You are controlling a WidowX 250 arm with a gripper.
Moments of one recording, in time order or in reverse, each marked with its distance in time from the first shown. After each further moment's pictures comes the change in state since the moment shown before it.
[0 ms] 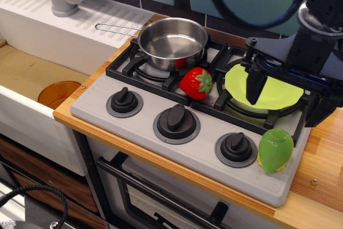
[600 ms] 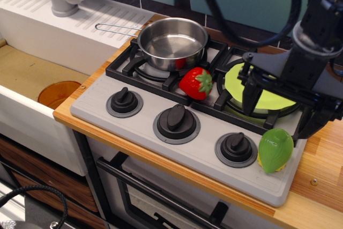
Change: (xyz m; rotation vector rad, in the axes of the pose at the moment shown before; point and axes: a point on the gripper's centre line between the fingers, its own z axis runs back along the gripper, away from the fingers) arm -0.002 0.000 -0.021 0.013 -0.002 -0.010
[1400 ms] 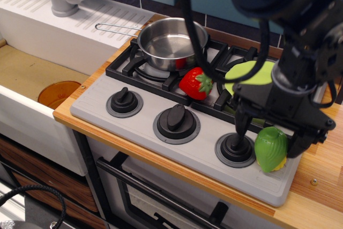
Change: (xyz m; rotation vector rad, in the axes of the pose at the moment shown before) arm 0.000 0.003 -0.043 -0.041 -0.053 0.002
